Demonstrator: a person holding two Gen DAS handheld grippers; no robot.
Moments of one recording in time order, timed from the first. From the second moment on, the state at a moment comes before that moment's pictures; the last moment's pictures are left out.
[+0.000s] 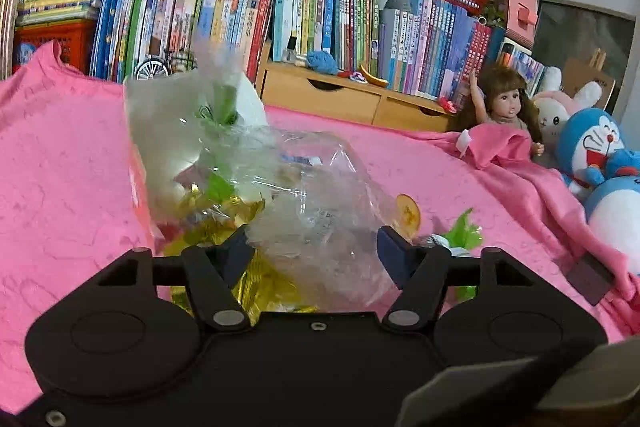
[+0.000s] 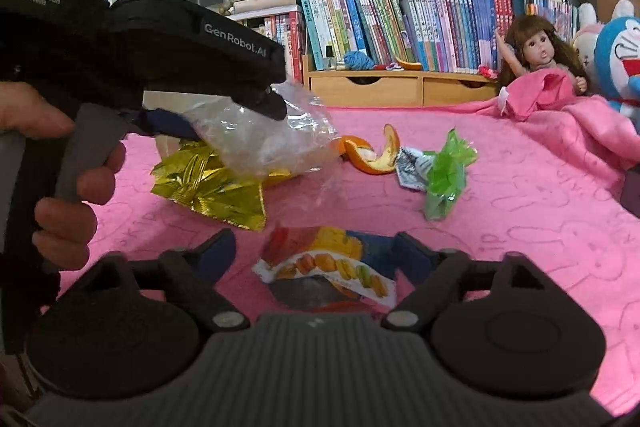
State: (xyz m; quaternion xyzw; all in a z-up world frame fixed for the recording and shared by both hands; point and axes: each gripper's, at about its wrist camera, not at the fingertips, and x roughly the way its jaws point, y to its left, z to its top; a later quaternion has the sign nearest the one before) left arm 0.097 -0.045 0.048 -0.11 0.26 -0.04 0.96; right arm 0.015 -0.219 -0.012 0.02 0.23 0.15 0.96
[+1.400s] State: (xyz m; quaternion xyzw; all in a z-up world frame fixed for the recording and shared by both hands) left arm -0.084 0.040 0.056 -0.11 0.19 -0.02 0.97; right arm -0.010 -0.221 -0.016 0.04 0.23 0.17 0.96
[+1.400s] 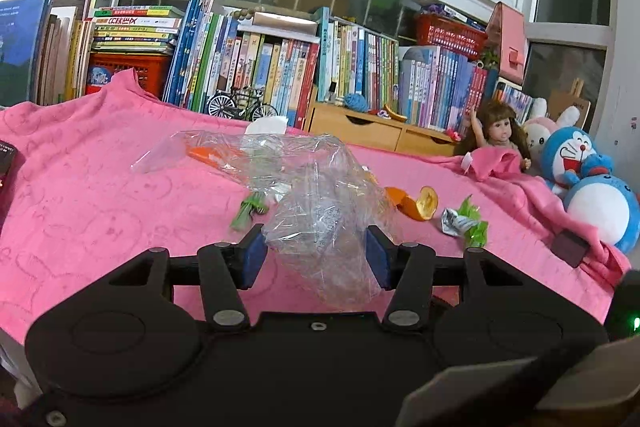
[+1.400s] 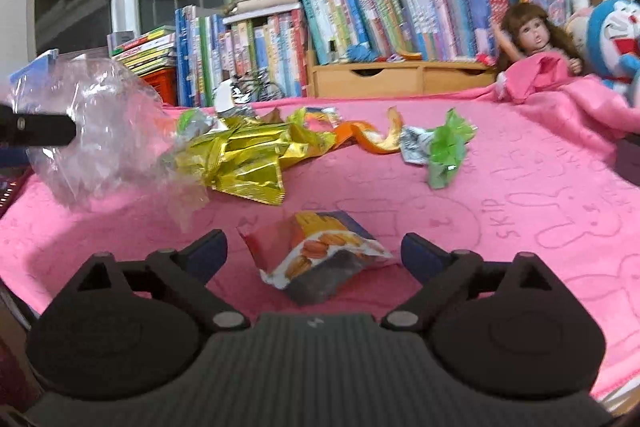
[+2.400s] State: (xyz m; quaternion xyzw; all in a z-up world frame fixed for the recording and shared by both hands) left arm -0.196 0.031 0.037 -0.11 0.28 -0.05 0.95; right arm -0.136 -0.225 -0.028 0.01 0.30 0.22 0.93
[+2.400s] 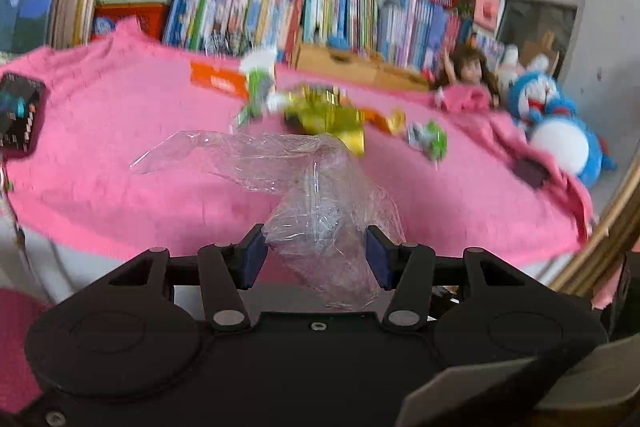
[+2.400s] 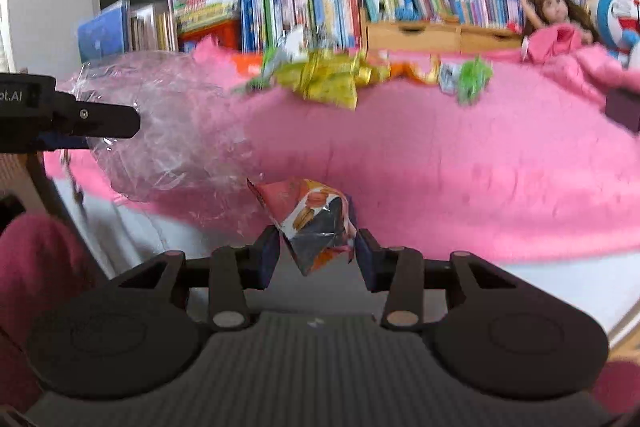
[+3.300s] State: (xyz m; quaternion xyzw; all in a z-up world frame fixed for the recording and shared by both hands) left arm -0.149 -0.020 -0.093 0.04 0.55 -0.06 0.83; right arm -0.123 -0.201 -0.107 -0.02 0.47 0.22 0.85
